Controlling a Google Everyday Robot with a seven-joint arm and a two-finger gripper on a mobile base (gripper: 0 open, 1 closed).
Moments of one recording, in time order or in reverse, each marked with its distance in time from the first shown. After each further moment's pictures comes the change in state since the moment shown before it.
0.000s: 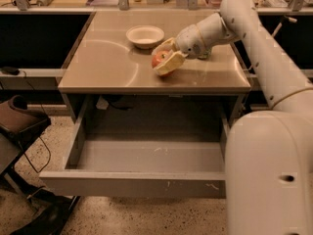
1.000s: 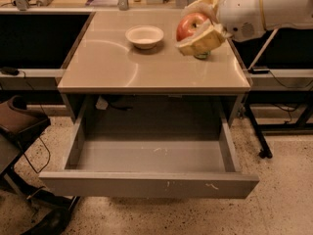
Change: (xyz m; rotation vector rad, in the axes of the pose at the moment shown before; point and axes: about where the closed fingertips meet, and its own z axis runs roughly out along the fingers) arm -0.126 0.132 -0.134 0.448 0.025 -0.181
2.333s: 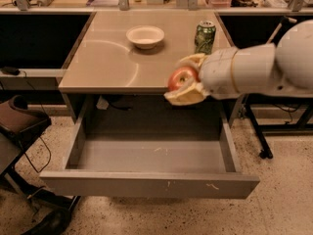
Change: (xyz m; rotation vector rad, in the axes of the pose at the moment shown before) arm 0.068 0.078 0.044 0.061 0.099 0.100
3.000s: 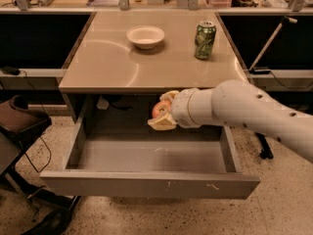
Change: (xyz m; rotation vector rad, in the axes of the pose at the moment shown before) arm 0.083 0.038 0.107 0.039 0.148 0.114
